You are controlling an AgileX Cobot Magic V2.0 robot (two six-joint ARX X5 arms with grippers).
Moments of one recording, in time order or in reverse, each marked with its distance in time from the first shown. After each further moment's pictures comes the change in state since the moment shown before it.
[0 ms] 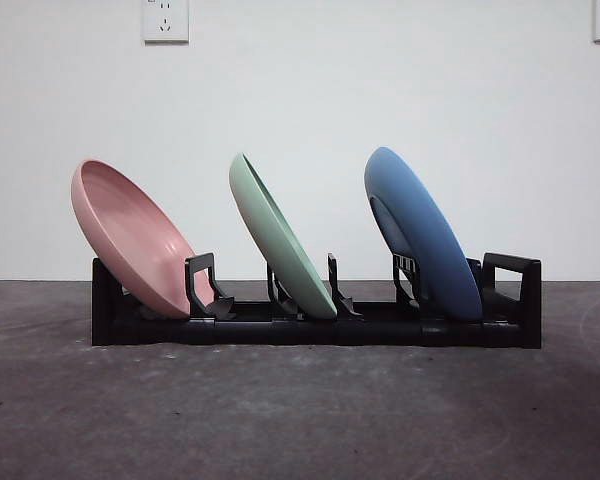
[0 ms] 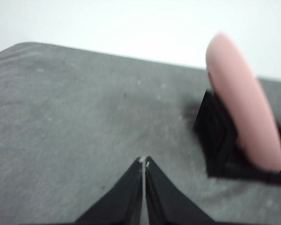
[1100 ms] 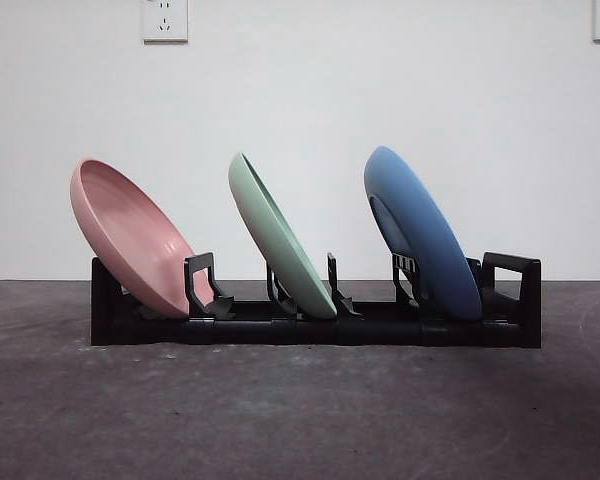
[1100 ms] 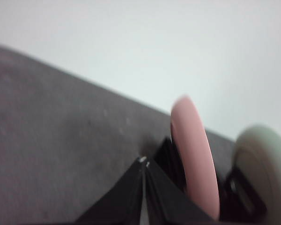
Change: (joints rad) left arm -0.001 0.008 0.036 0.082 0.064 -0.272; right arm 0.001 0.006 0.039 0.181 -0.095 0.510
